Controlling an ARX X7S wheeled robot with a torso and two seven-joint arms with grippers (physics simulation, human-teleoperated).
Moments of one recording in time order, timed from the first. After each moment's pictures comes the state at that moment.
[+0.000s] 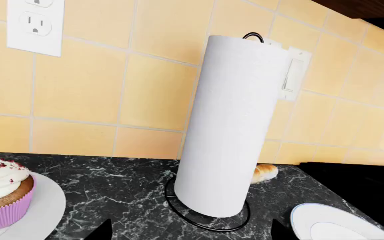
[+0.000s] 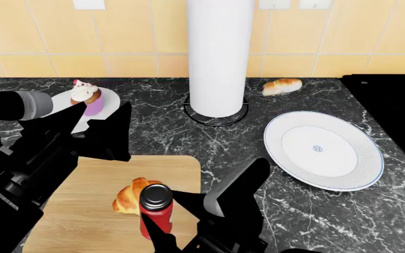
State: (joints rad) left arm -0.55 -0.53 -0.26 0.64 -1.42 -1.08 -0.47; right arm 0.48 0.42 -0.53 -0.78 1.13 0.90 0.39
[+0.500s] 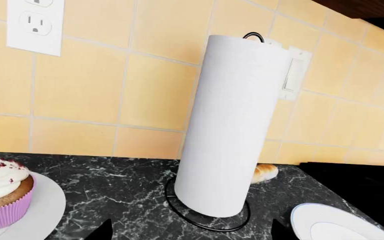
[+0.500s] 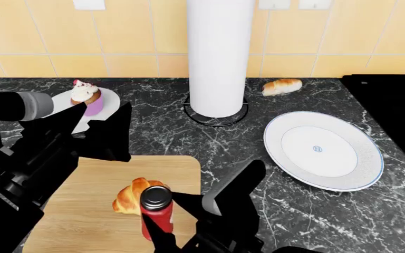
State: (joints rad) left arm -0.54 -0.54 -0.25 0.64 -1.42 -1.06 -0.47; right arm 0.46 0.41 -0.56 -0.74 1.06 0.86 0.33
